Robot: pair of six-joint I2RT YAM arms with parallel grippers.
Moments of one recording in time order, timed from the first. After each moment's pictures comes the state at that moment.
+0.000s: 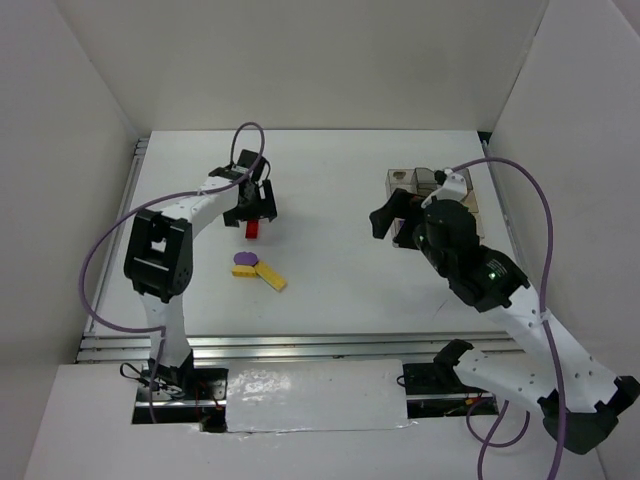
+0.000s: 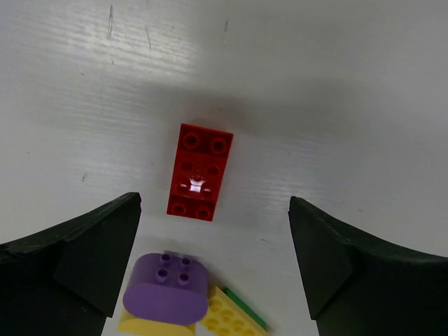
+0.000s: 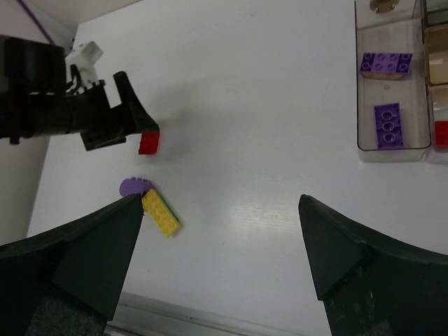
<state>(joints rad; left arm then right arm) -0.31 1.92 1.52 -0.67 -0.19 -0.53 0.65 0.91 1.10 -0.57 0.38 0.63</state>
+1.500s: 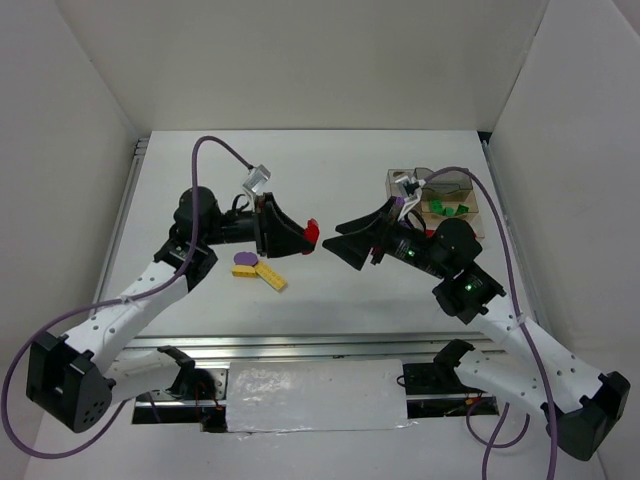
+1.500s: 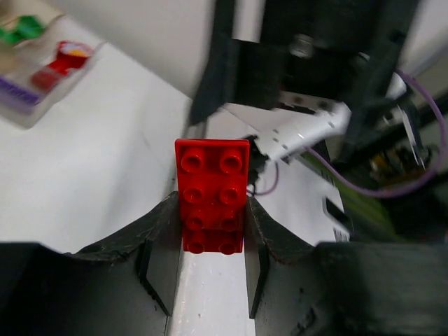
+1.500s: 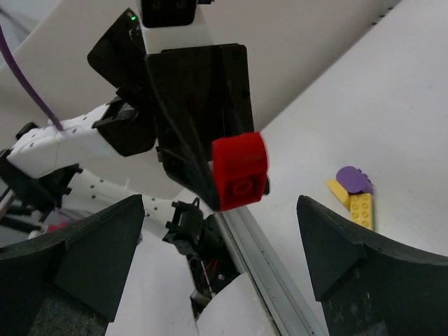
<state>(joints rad) -0.45 1.15 0.88 0.29 0.92 -0.70 0.65 0.80 0.78 0.14 -0.37 0.72</state>
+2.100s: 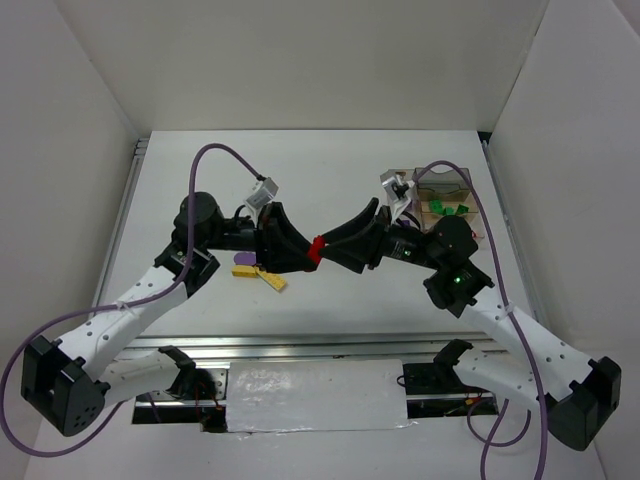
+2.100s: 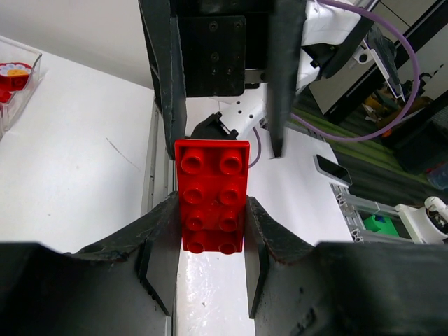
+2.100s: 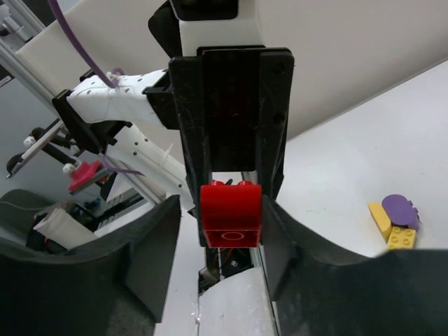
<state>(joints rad) -0.56 1.09 0.88 0.34 1.06 -0.58 0.66 0.89 0.78 0.39 -0.67 0.70</state>
